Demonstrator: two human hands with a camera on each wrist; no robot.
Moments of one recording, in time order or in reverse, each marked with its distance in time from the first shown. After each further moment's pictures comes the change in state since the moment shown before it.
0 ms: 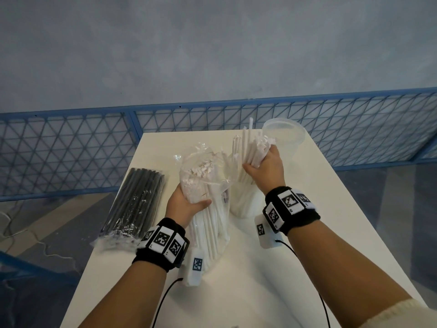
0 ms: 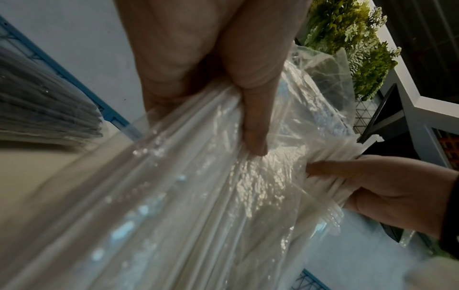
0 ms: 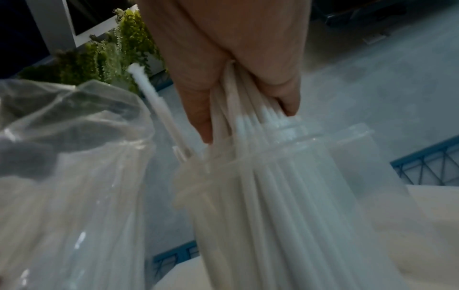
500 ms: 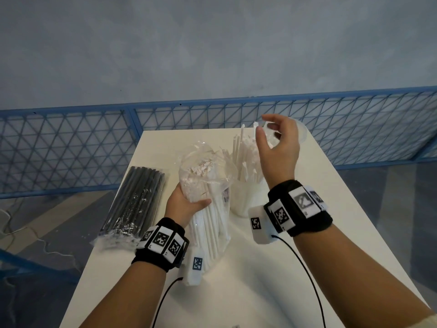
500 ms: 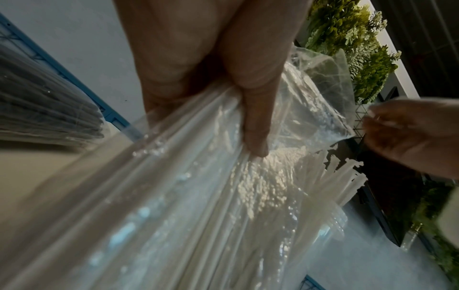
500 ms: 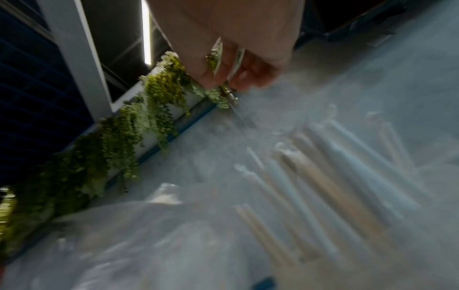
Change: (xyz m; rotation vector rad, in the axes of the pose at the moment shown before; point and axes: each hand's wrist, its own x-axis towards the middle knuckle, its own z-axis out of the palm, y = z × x) left_hand 0.006 -0.006 -0.002 -0.039 -0.020 -0.012; right_hand -0.005 -0.048 -0.025 0.333 0.396 -0.262
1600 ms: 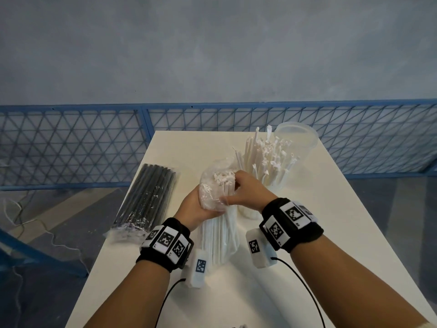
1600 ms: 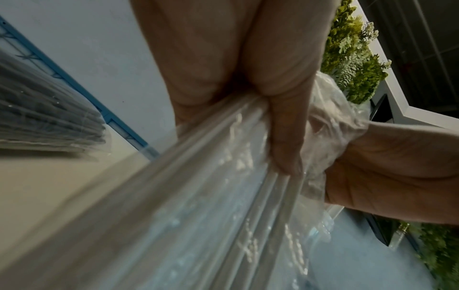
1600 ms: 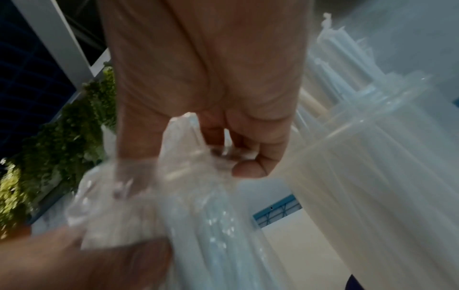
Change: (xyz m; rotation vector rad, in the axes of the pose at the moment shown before) left_hand -0.019 0.008 -0.010 -0.093 -0.324 0.111; right_hand -0.054 0.021 0.031 -0.189 -1.035 0.231
